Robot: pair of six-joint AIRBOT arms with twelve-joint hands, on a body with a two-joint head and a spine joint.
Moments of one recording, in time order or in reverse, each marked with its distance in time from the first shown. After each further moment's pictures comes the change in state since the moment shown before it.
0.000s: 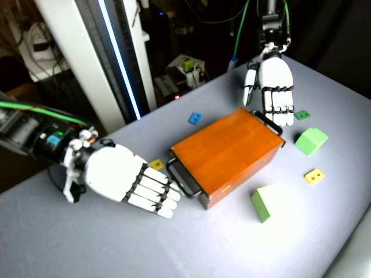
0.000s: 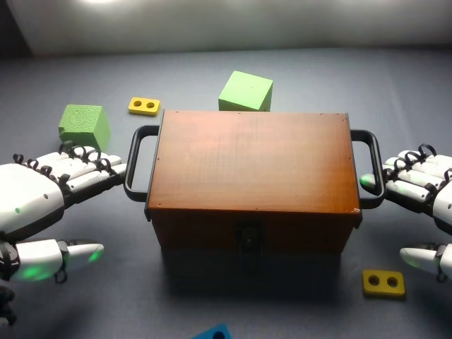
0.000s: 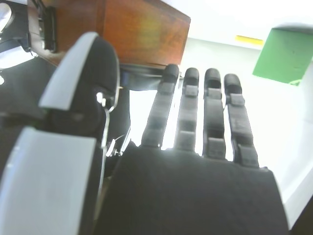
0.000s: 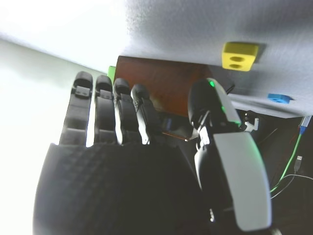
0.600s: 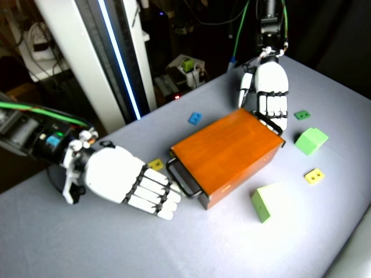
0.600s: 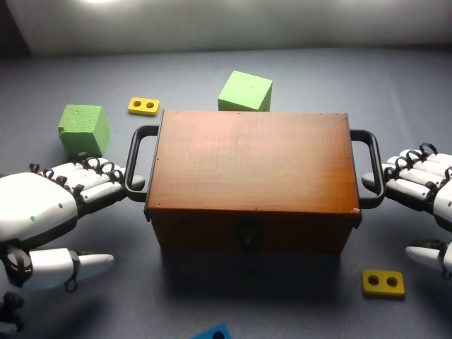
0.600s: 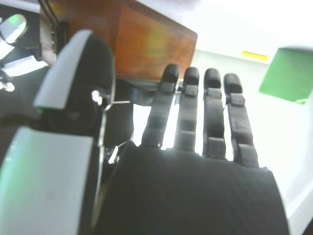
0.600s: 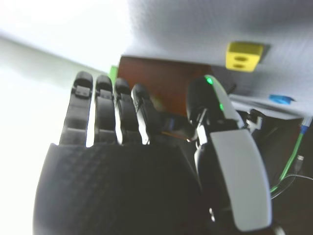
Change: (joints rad) left arm -0.025 -0.031 0.017 0.043 0.054 -0.013; right arm 0.012 -0.003 0.013 -0.003 -0.028 0.000
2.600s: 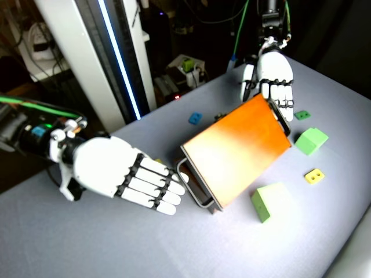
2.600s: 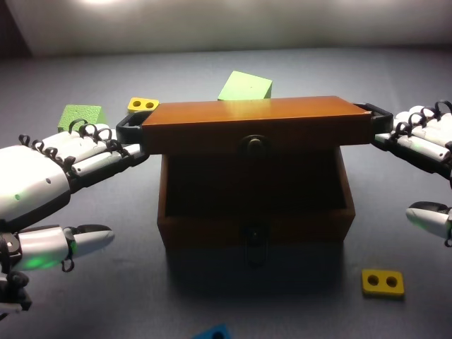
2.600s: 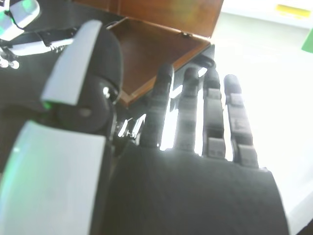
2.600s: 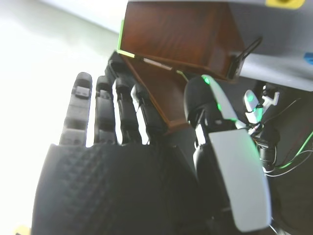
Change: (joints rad) left arm -0.001 0.045 -0.030 -0.008 -0.167 -0.012; right arm -0.007 0.063 -0.039 -0.031 0.198 0.104
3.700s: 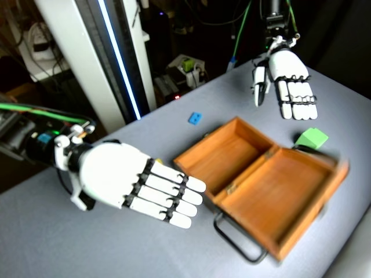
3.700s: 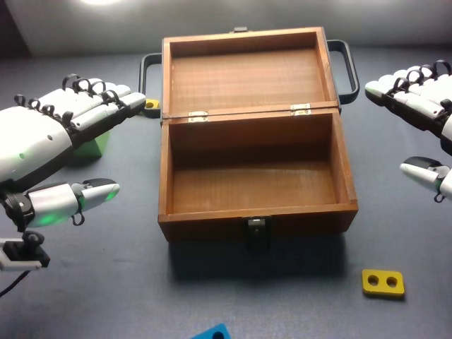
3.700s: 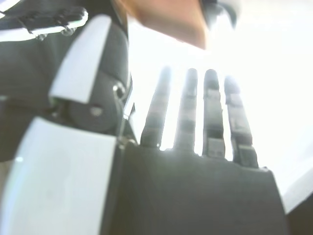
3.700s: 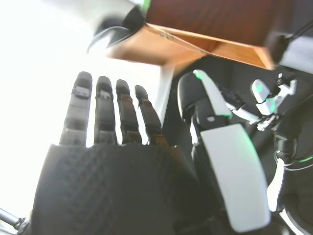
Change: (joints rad) left arm -0.086 -0.041 0.057 -0.086 -0.012 0.045; right arm 0.087 -0.057 0.085 0.039 0.012 0.005
